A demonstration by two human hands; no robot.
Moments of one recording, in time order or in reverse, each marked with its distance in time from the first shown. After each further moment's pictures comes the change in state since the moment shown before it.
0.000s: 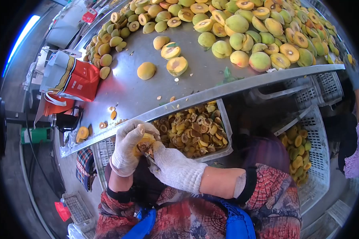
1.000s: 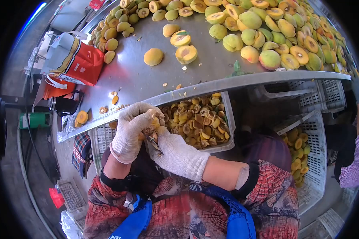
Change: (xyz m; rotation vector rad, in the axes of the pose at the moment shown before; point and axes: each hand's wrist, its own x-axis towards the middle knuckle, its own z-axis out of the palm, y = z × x) left_hand 0.001 0.003 0.004 -0.048 0.029 -0.082; right_hand 0.010 0.002 -0.003 0.007 -0.102 0.152
